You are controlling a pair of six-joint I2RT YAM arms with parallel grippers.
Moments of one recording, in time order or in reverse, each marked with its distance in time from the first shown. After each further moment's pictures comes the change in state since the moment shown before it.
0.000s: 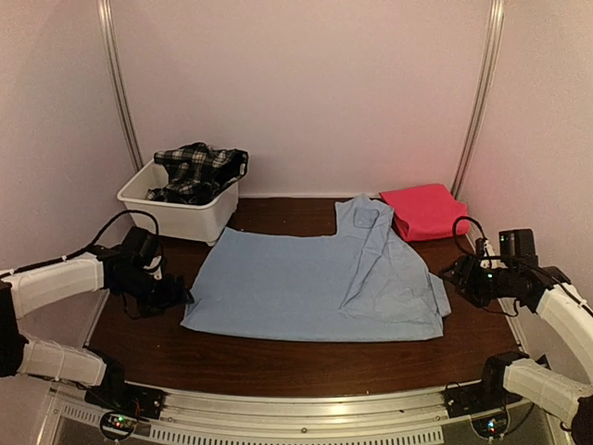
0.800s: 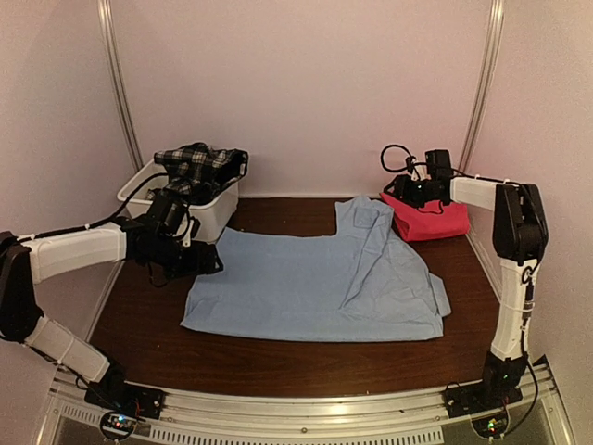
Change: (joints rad) left arm -0.121 0.216 0.283 0.134 -0.029 0.158; right arm 0.058 1.371 1.149 0.450 -0.086 -0.252
